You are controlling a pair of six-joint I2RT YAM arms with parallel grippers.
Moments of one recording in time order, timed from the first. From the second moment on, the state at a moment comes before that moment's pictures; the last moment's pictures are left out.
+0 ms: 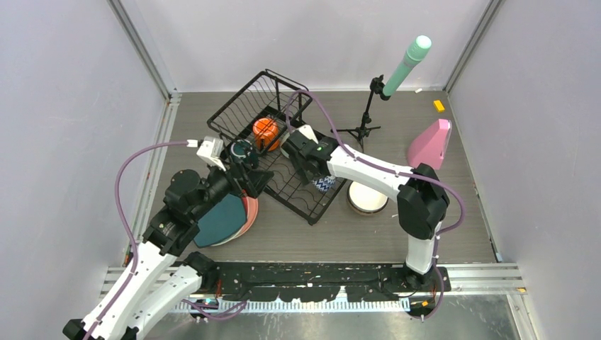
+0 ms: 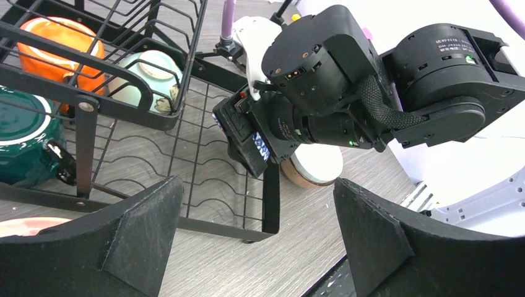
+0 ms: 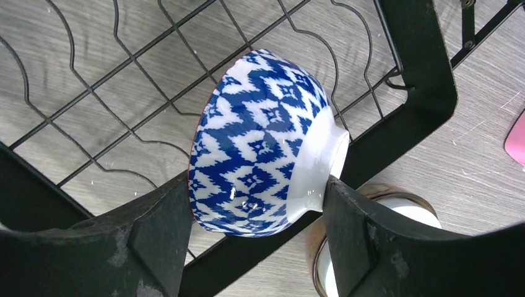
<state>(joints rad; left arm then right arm) -0.53 0.60 0.75 -0.24 0.14 -0.50 0.88 1.85 1.54 -0.84 0.46 0.35</state>
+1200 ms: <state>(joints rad) -0.53 0.57 0.75 -0.28 0.11 -0.50 0.89 1.88 1.50 -0.73 0.45 0.31</state>
